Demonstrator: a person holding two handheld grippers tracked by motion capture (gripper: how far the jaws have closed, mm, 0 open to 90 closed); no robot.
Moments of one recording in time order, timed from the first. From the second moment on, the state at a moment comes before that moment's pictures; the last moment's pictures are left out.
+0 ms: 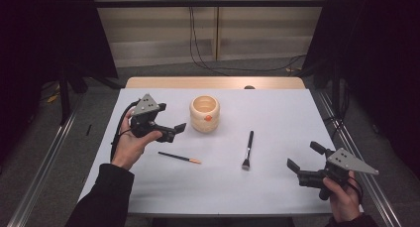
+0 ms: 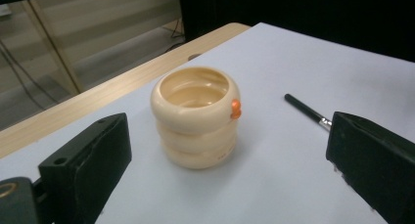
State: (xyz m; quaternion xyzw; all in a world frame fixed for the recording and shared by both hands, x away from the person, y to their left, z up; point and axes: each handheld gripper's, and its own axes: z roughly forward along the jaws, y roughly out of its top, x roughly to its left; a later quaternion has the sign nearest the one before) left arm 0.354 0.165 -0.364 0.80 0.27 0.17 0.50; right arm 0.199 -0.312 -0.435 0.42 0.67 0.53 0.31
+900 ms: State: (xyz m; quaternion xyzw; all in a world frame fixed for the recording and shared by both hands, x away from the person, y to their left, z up) left arm 0.370 0.153 -0.385 0.91 0.26 0.08 0.31; right arm 0.199 -0.309 -0.435 0.41 0.67 0.54 0.30
